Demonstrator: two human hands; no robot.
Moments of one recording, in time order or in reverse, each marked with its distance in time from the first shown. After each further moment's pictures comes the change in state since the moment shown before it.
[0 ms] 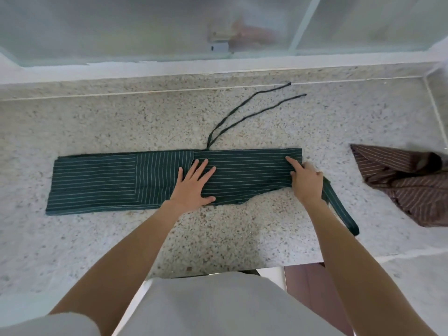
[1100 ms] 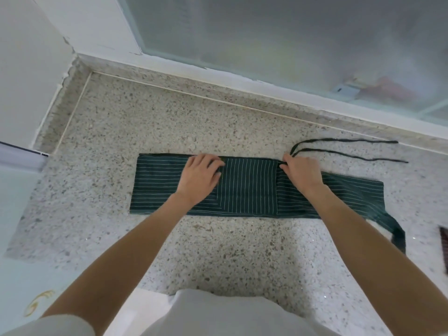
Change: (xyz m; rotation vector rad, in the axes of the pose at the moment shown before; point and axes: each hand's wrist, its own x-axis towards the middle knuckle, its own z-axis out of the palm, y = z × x) left_hand -0.047 -0.168 -0.056 -0.071 0.584 -0.137; right_hand 0.092 -0.259 -0.043 -0.377 -0.049 -0.586
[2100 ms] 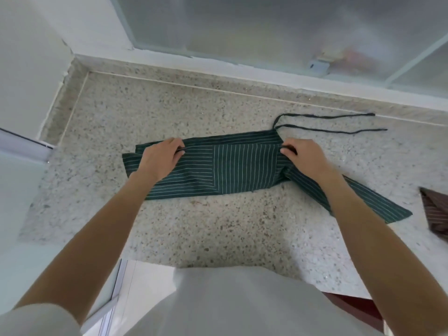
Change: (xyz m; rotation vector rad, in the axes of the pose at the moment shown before) left_hand -0.035 -0.030 -0.059 0.096 -0.136 -0.136; right_hand -0.074 0.022 -0.012 0.584 0.165 -0.014
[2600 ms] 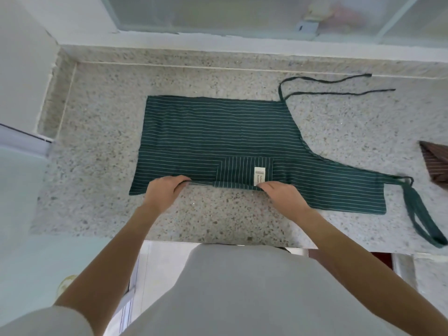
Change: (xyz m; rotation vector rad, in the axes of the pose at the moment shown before) left_hand -0.112 -0.002 0.066 -0.125 -0.016 0.155; right_hand -0.143 -0.045 0.111 -0.199 -0.102 -0.213
